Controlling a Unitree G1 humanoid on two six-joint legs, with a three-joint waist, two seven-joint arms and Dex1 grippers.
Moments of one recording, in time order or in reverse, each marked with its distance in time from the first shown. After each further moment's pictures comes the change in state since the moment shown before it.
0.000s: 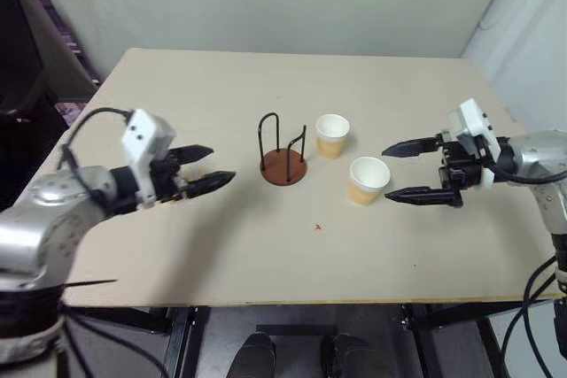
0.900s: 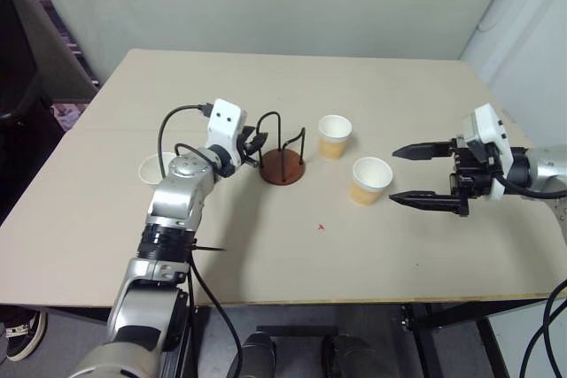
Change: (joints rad) left arm -0.263 -0.418 -0.141 0.477 0.359 -0.269 0.308; right arm 0.113 -0.047 -0.070 -0.125 0.066 0.059 -0.135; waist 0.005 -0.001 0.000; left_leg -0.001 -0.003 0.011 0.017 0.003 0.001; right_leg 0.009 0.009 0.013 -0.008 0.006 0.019
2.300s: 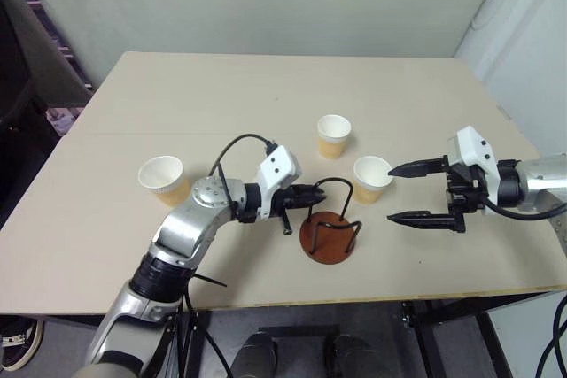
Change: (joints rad) left arm 0.183 0.089 -0.246 -0.415 -0.103 0.156 -0.426; right arm 0.062 -0.047 0.054 -0.052 -0.038 -0.034 0.037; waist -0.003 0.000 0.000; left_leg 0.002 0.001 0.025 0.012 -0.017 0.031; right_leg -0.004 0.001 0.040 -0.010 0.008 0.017
